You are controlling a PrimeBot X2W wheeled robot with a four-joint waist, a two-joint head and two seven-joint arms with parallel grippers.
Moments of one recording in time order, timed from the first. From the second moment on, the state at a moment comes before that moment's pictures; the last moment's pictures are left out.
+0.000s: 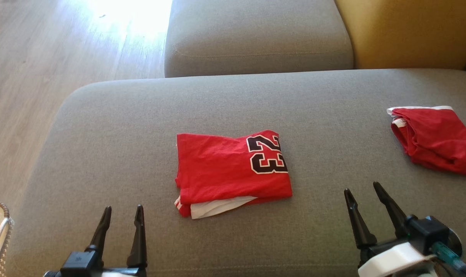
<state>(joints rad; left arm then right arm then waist) 0.26 0.07 -0.15 -0.03 -0.13 0.04 -0.25 0.11 -0.05 0.00 0.12 0.07 0.13 -0.25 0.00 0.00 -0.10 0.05</state>
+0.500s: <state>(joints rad) 0.27 0.06 -0.16 -0.03 -0.12 0.03 -0.25 0.12 -0.04 -0.02 0.16 0.19 0.13 -0.25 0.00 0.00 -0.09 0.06</state>
